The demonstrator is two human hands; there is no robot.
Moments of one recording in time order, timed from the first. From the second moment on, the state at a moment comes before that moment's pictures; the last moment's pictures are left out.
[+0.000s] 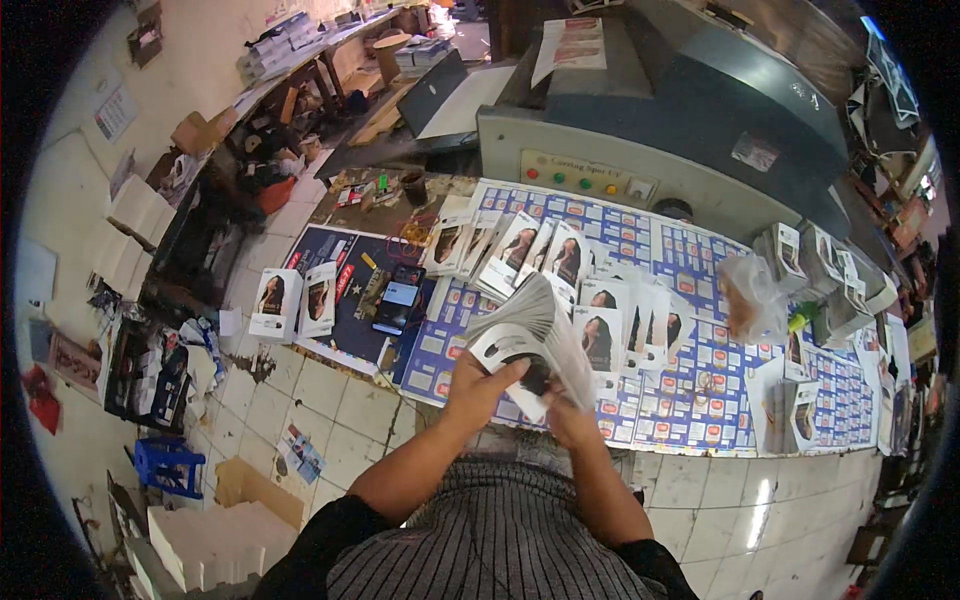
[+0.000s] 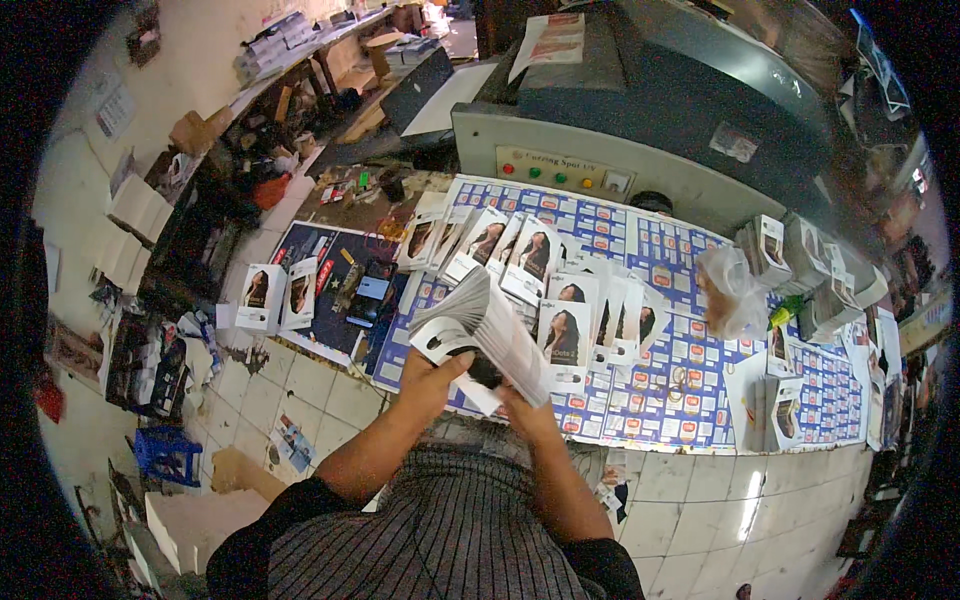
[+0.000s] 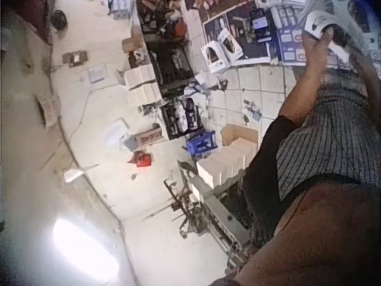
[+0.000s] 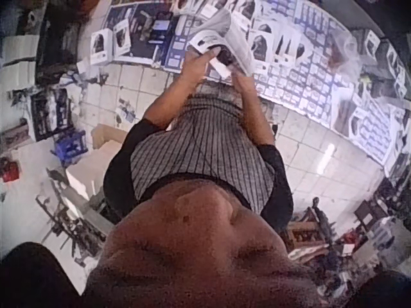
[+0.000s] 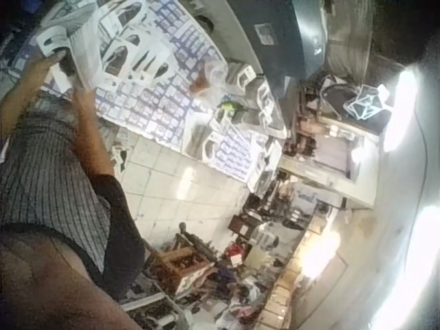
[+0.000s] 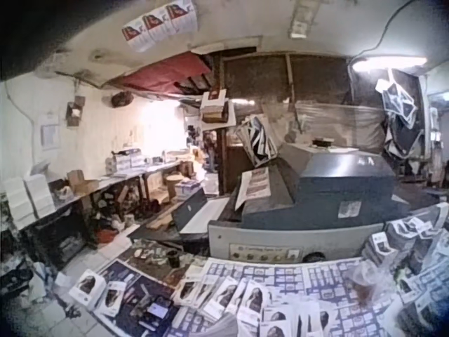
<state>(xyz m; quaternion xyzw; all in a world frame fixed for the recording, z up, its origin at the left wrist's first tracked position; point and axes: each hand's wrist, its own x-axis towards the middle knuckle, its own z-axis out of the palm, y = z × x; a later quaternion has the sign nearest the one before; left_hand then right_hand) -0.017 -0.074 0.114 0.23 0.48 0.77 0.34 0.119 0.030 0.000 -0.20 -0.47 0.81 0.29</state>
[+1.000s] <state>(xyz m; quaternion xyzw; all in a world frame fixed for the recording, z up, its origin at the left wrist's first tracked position) -0.082 -0.088 -0.007 0.18 0.61 0.58 0.50 0.088 0.036 0.009 -0.32 -0.76 0.53 0.20</state>
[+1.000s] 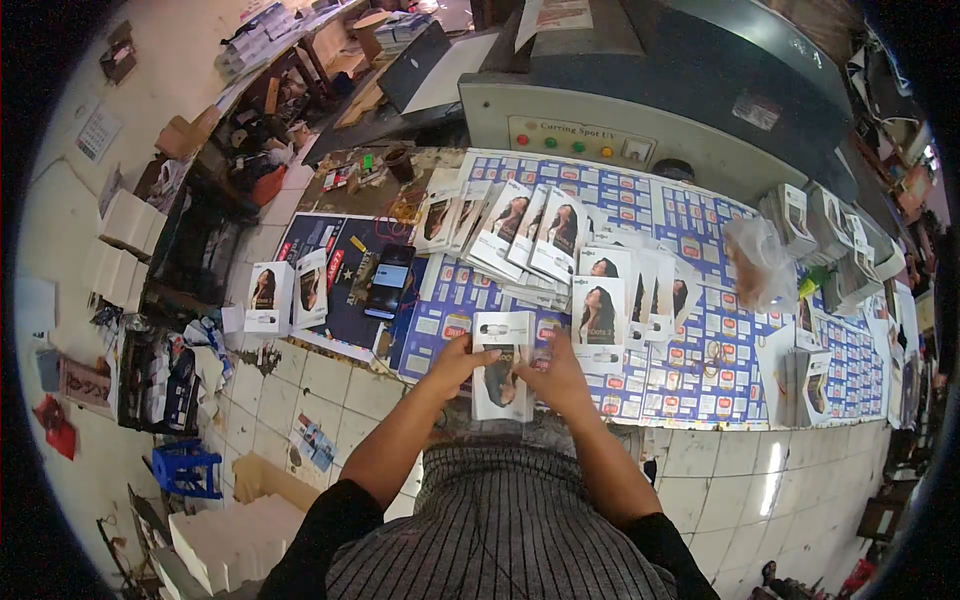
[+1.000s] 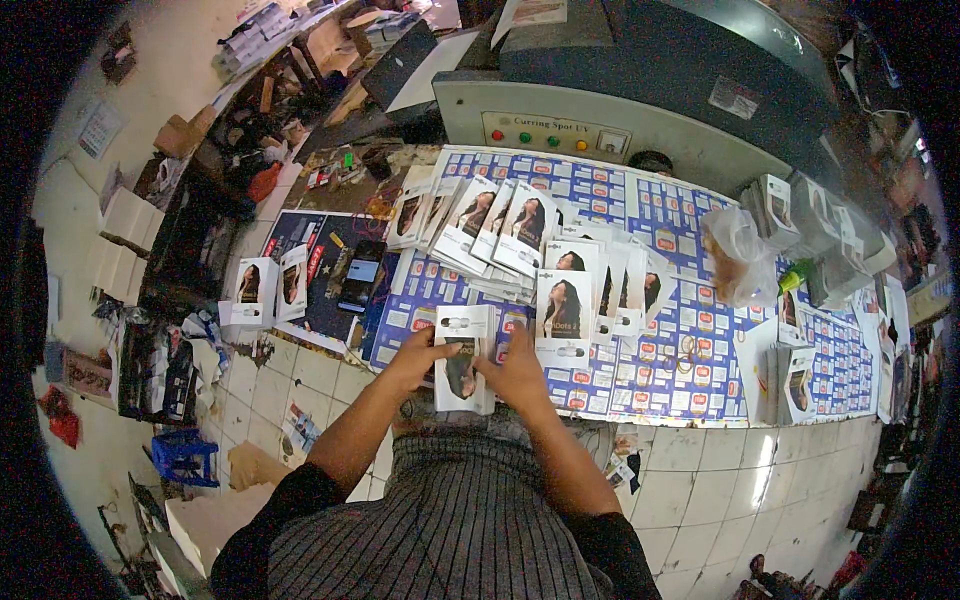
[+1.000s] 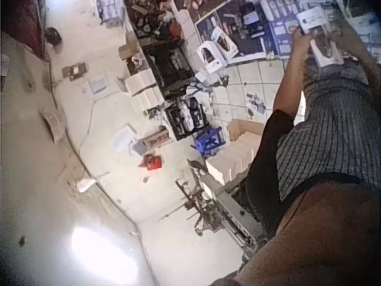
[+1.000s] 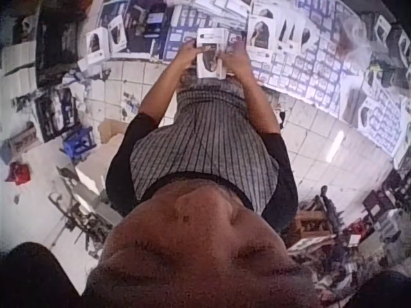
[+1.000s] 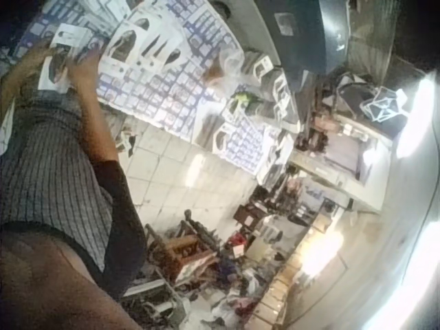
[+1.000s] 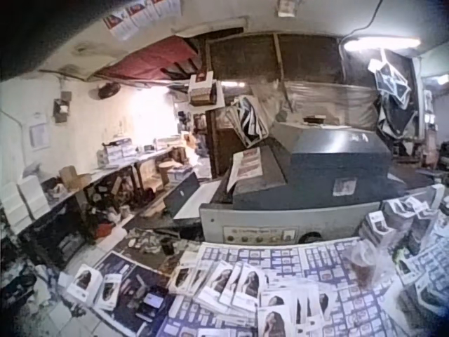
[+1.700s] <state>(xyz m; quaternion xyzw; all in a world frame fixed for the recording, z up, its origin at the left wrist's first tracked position) -0.108 -0.104 -0.025 0.05 0.55 0.61 0.57 -0.013 0.040 -0.018 0.00 -0.93 0.35 0.11</state>
